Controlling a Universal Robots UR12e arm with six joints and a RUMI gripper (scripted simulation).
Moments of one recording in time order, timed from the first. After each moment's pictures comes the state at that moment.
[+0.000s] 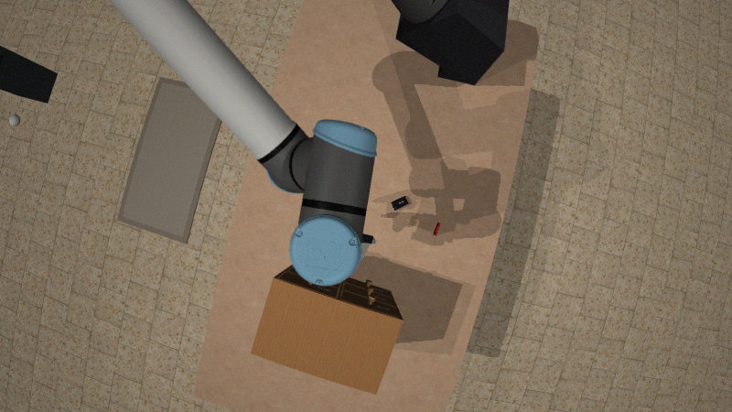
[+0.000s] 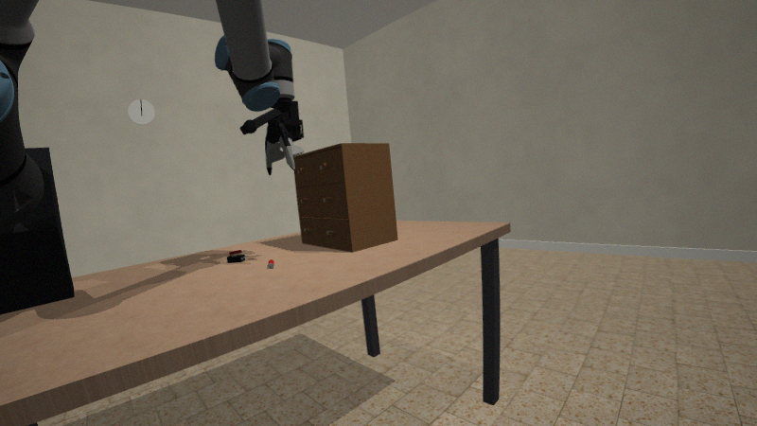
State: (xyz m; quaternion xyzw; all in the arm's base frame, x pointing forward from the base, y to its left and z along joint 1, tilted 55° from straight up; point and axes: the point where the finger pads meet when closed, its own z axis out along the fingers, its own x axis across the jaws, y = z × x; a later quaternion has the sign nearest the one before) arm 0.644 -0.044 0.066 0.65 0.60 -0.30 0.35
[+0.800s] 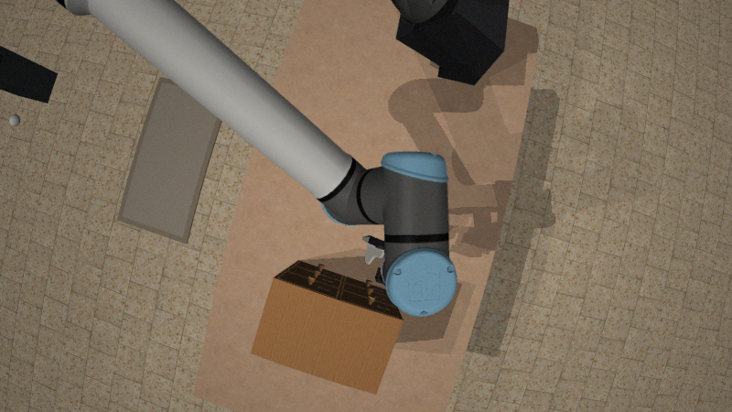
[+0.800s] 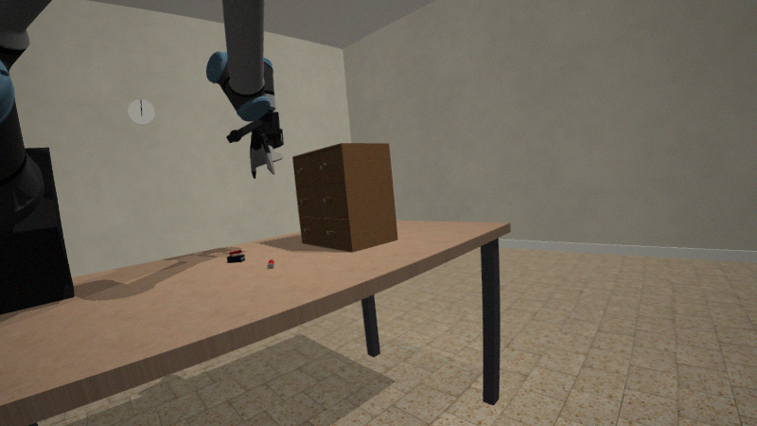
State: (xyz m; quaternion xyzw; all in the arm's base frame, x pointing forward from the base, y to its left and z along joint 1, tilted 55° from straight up) arm 0.657 0.032 -0.041 0.65 0.60 -0.30 0.35
